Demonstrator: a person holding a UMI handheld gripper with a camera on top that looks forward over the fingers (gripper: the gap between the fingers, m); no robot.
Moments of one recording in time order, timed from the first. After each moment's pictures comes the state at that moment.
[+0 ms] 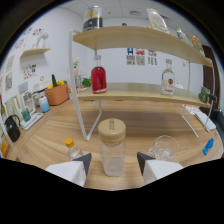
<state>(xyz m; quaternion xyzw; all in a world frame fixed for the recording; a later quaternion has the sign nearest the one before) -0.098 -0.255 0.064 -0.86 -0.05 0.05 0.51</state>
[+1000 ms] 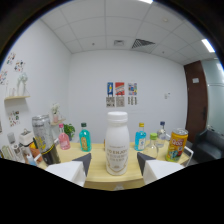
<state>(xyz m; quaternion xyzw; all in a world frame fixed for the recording) 0.023 -0.143 0.400 -0.76 0.02 -0.01 0.65</state>
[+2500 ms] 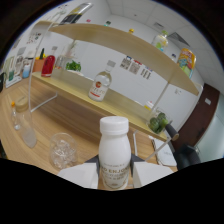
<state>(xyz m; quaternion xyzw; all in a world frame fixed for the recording) 0.131 -0.231 0.106 -0.84 -0.16 -0.16 0.50</state>
